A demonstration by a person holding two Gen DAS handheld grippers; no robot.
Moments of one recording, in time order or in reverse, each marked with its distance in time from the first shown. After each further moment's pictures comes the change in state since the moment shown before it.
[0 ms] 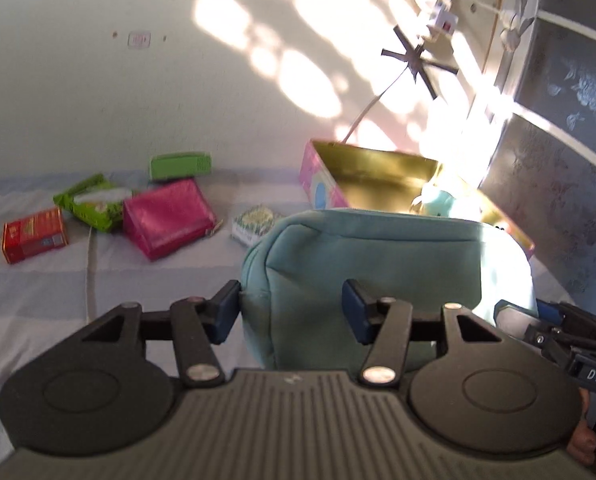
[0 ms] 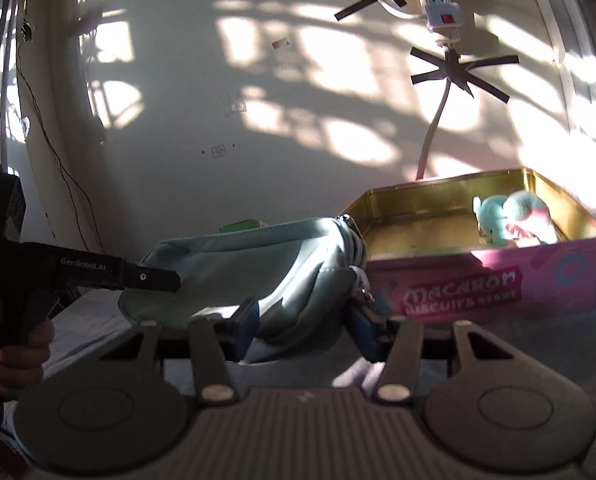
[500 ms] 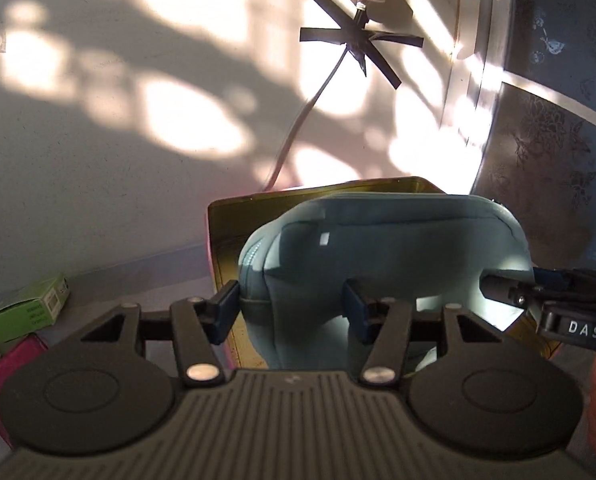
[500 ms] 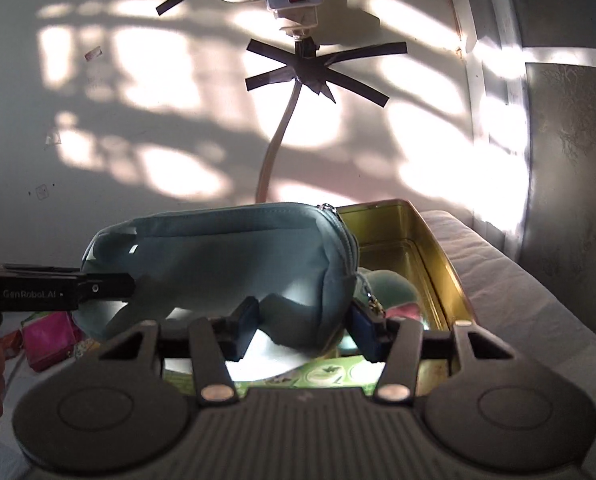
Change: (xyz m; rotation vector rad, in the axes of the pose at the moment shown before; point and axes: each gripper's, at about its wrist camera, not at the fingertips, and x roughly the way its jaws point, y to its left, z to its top) left arm 0.189 -0.078 0.089 0.186 0.057 -0.045; right arm 0.107 -0.159 0.085 0.080 0.105 -0.346
